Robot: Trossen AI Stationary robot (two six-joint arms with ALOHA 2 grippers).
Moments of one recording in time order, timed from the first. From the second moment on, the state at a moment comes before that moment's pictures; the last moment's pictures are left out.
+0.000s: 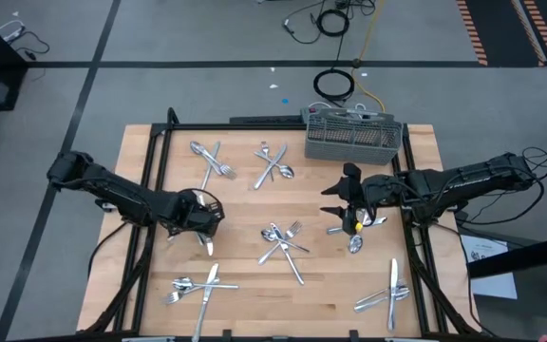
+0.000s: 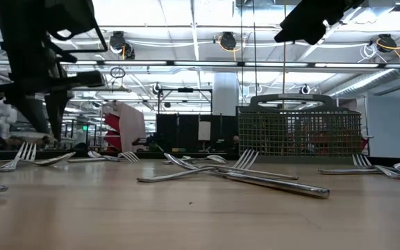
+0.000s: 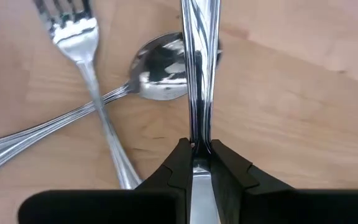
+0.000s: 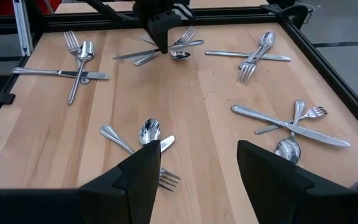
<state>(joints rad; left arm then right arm) -0.27 1.29 0.69 -0.82 -0.24 -2.11 0.16 1.02 0.83 -0.34 0.23 0.16</state>
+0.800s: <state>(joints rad) -0.25 1.12 0.69 -0.36 -0.62 -1.62 0.15 0.99 0.83 -0.30 0.23 0.21</state>
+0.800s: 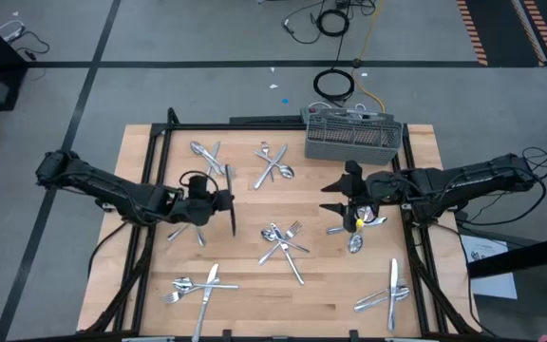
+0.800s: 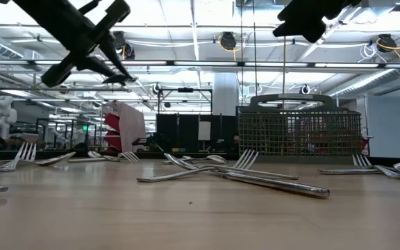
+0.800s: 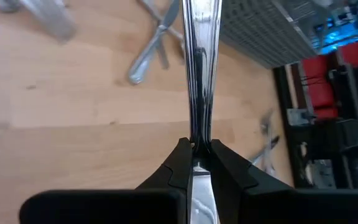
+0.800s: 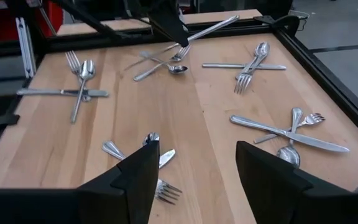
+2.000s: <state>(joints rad) 0.14 1.80 0.94 1.02 0.08 -1.70 0.20 0.77 0.83 -0.25 0.39 0.65</state>
